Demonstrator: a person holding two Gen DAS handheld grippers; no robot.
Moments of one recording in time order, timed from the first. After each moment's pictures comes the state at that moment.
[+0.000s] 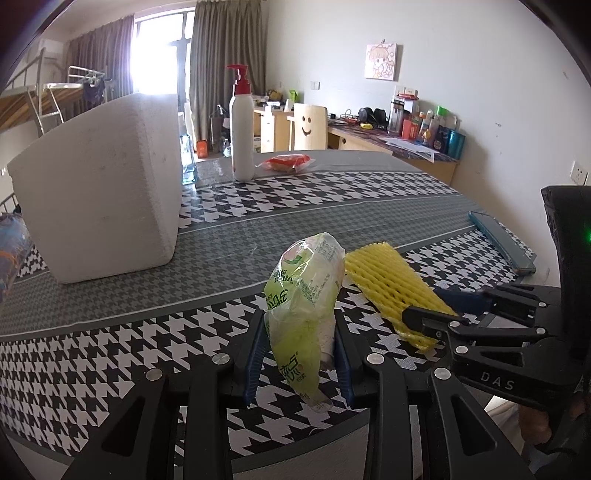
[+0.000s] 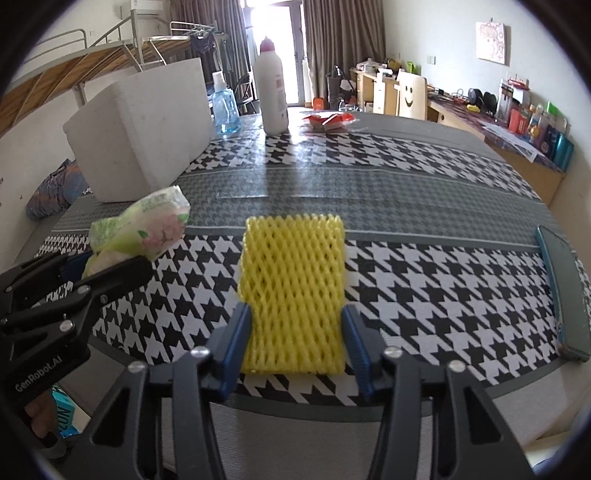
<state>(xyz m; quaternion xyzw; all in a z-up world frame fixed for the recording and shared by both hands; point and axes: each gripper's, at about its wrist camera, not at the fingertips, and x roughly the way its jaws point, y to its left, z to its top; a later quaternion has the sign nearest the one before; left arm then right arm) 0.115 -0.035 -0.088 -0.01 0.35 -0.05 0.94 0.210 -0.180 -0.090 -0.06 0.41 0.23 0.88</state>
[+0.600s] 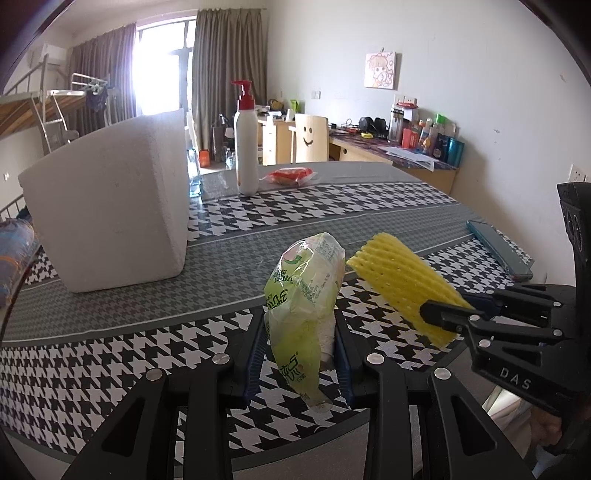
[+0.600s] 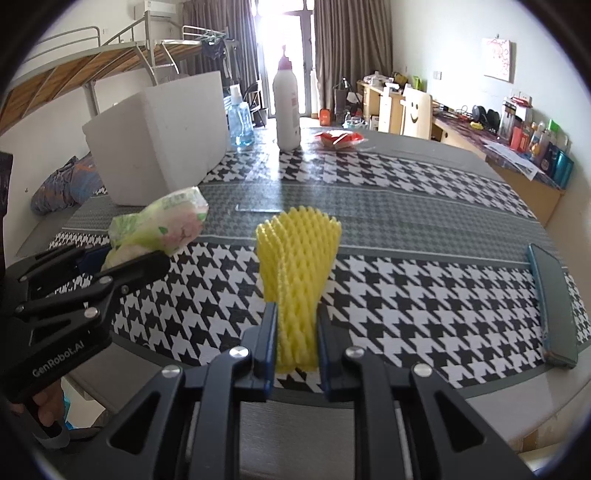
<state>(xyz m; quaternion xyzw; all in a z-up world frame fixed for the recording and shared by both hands) 0.105 -0.031 -0.079 -0.01 0.33 -0.05 0.94 0.186 -0.172 -0.070 -0.07 0.38 0.23 0.89</state>
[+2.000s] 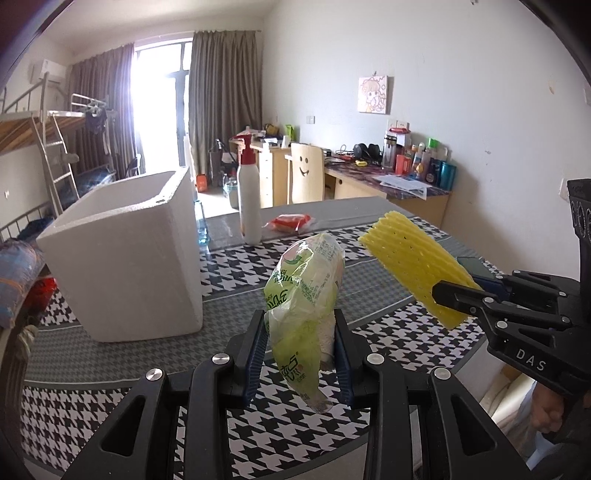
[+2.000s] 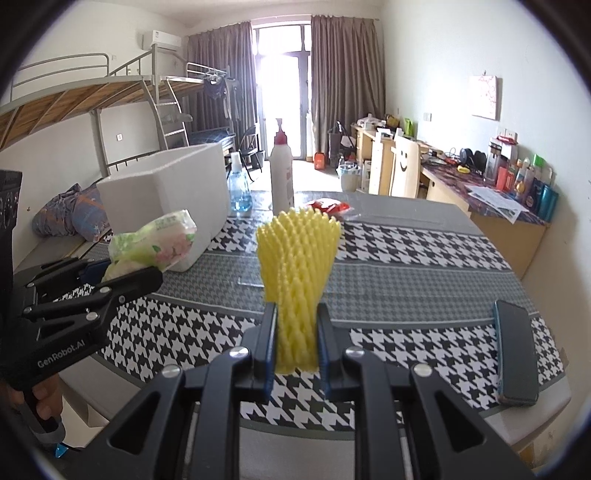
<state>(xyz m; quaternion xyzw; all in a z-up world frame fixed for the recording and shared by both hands) 0.112 -0.025 -0.023 0.00 0.28 -0.06 0.96 0.183 -0.178 -0.009 -0.07 0.29 0.23 0.93</state>
